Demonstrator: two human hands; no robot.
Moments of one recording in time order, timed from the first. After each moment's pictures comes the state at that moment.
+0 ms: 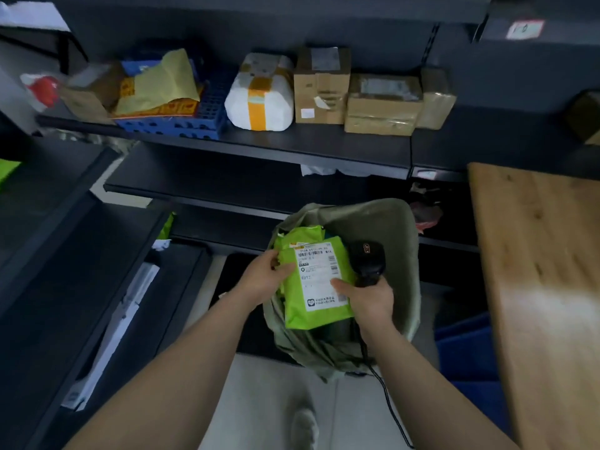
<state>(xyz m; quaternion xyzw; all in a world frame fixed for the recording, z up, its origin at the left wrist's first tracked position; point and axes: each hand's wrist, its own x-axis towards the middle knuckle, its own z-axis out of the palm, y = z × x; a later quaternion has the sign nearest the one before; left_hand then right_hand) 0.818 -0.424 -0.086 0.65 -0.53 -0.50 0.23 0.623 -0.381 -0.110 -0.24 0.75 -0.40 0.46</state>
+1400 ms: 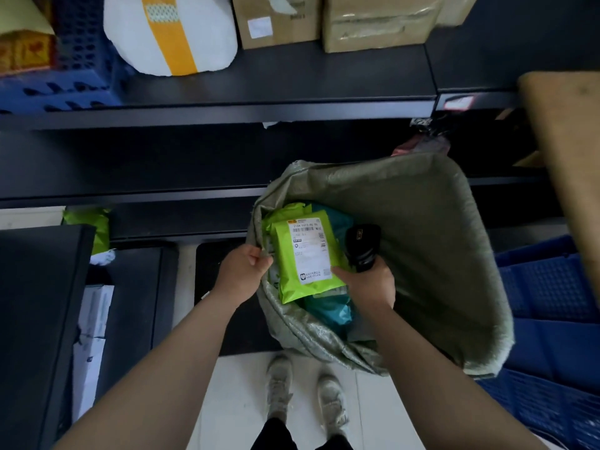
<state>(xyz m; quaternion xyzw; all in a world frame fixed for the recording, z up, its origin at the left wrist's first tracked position) 0.861 -0.555 -0.209 0.67 -0.56 -0.48 0.09 0.653 -0.476 -0.231 -0.22 0.88 -0.22 0.35</state>
